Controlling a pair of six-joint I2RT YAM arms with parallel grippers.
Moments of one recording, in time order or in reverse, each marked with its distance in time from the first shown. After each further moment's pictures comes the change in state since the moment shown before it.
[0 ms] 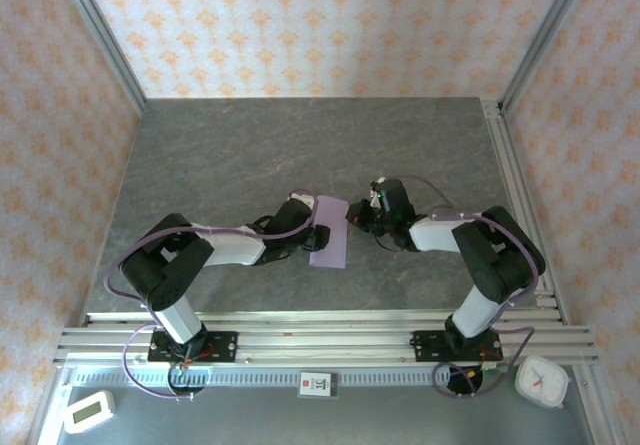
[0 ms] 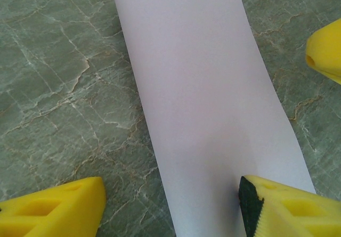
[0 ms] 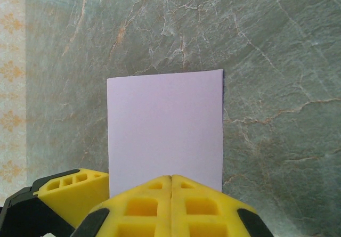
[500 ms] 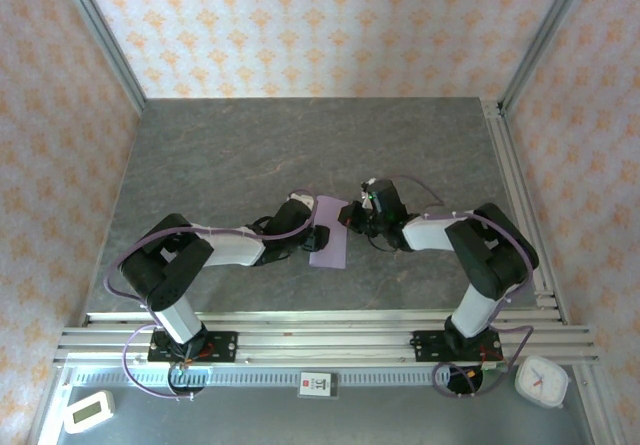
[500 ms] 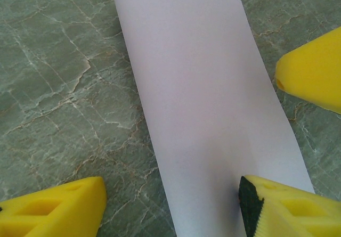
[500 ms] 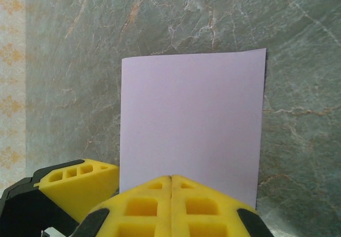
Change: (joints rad) left arm 0.002 -0.002 -0.008 0.014 -0.004 0.000; right arm 0.050 0.039 0.035 -0.002 0.000 -0.004
